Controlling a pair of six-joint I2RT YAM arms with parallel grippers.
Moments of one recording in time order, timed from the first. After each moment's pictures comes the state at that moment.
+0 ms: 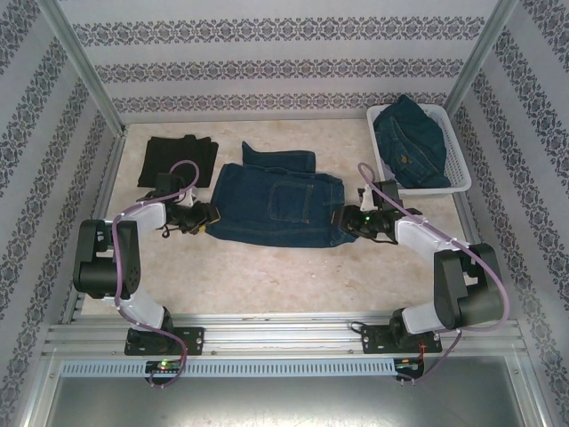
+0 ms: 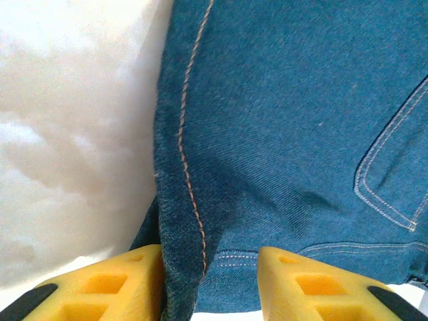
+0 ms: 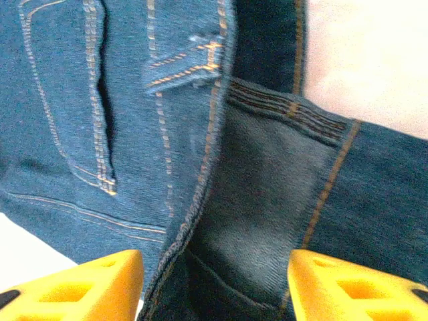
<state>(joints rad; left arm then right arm) 0.03 1.64 0.85 -0.36 0.56 -0.49 0.16 1.43 0.71 -0.28 -0.45 0.49</state>
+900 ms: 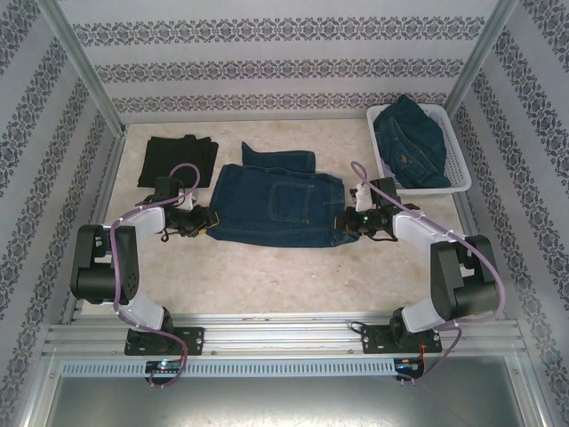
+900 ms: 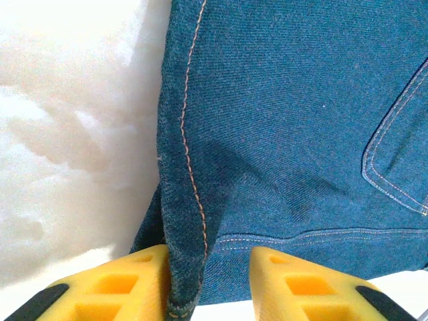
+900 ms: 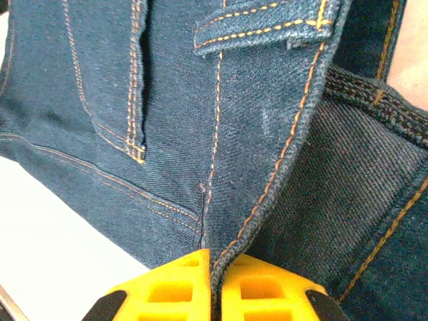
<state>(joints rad) 0.03 1.60 0.82 -0.36 0.56 -0.45 0.16 1.48 0.76 -0.32 -0.57 0.34</state>
